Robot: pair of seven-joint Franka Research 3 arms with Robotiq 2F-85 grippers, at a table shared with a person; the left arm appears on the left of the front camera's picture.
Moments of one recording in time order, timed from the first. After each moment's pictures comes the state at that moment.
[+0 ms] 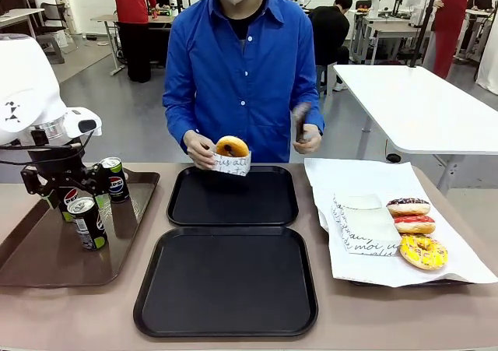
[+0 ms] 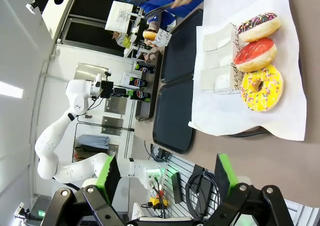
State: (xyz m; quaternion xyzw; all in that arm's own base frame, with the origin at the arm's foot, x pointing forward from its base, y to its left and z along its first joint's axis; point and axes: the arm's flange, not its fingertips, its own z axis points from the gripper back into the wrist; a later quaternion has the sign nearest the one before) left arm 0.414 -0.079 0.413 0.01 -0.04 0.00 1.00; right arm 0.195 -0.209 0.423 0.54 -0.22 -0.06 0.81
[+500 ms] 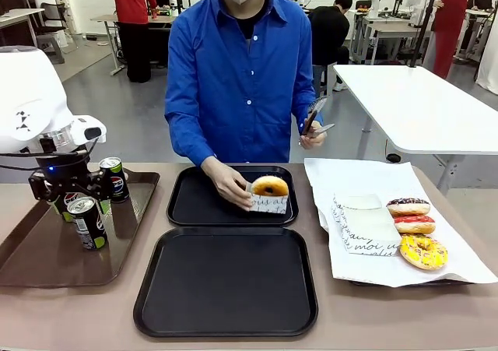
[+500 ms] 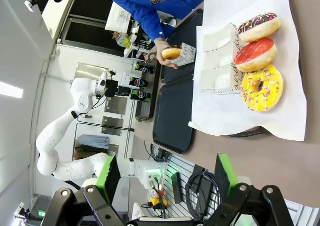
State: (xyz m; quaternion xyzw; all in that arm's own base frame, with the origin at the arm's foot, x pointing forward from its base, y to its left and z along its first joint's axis) left arm 0.425 -0.079 0.390 0.00 -0.03 0.01 1.00; right arm 0.195 -0.209 0.423 0.54 -0.22 -0.06 0.81
